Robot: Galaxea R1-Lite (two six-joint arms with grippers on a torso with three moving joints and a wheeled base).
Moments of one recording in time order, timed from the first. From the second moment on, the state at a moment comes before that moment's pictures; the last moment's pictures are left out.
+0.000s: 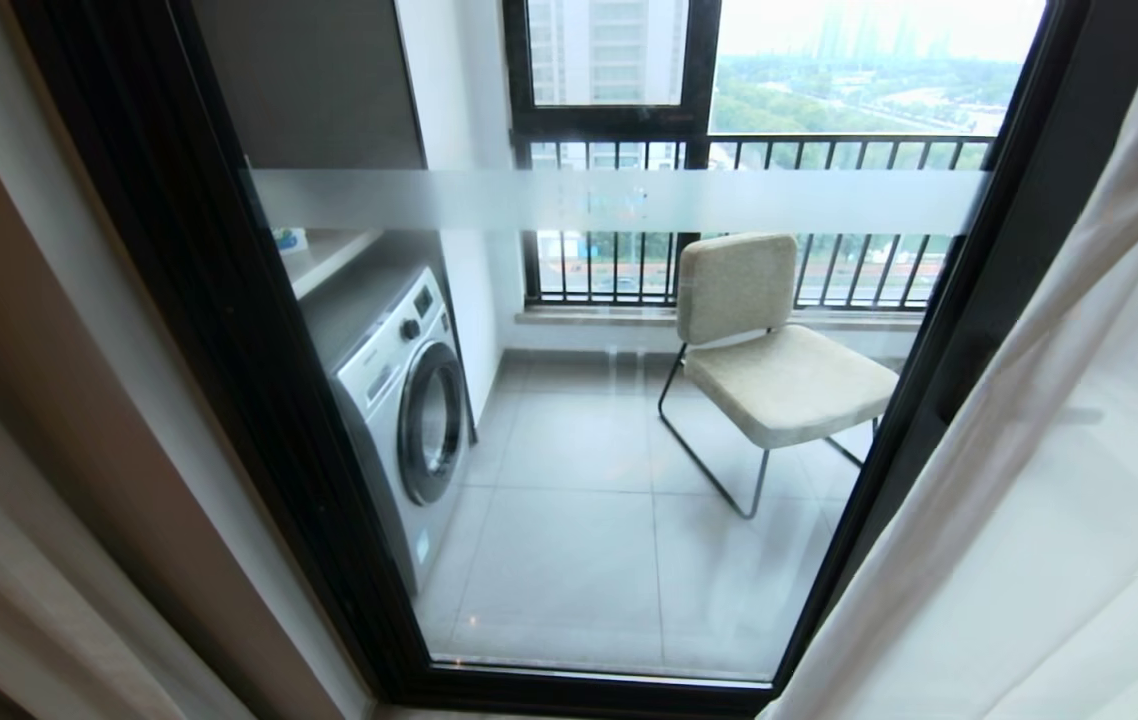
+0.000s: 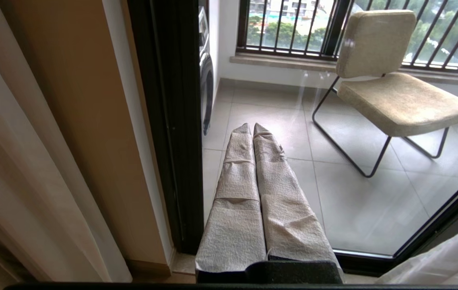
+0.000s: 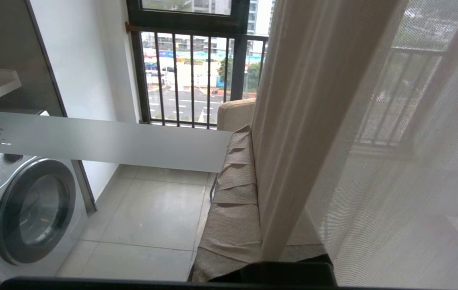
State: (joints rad) left arm 0.00 0.00 0.00 -0.01 0.04 -0.07; right arm -0.08 1.45 -1.27 -0.34 0.07 -0.05
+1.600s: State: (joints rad) left arm 0.00 0.00 0.00 -0.01 0.04 -0.07; right arm 0.51 1.62 -1.47 -0.35 -0.19 -0.25
